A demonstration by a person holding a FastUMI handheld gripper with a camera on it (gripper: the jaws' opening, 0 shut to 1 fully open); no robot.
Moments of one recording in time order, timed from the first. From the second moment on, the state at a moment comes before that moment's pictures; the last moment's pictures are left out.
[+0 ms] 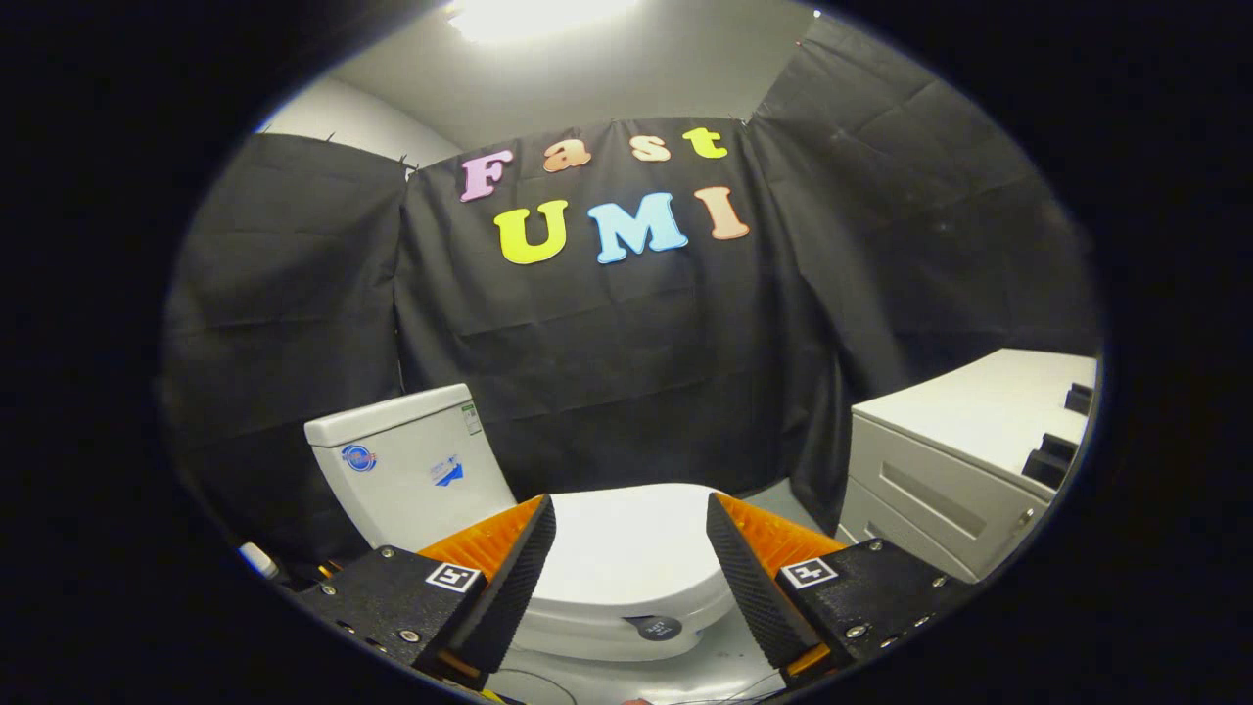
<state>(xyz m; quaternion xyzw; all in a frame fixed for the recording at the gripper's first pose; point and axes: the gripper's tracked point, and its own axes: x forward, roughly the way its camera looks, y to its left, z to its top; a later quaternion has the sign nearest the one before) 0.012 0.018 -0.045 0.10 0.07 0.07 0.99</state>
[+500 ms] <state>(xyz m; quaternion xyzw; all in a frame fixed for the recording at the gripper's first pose) 0.036 0.011 -0.114 0.24 0.18 0.10 0.95</state>
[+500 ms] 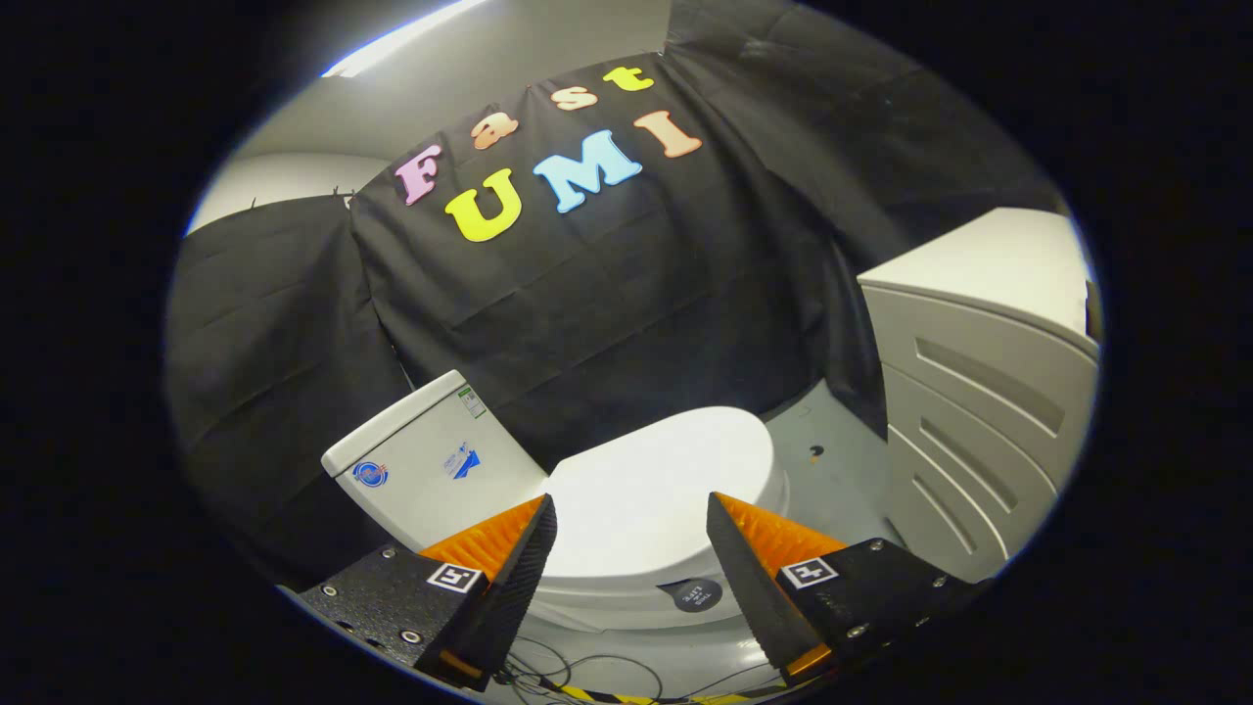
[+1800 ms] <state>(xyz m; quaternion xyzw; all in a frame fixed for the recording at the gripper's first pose) 0.049 0.026 -0.290 0.46 0.40 0.08 0.79</state>
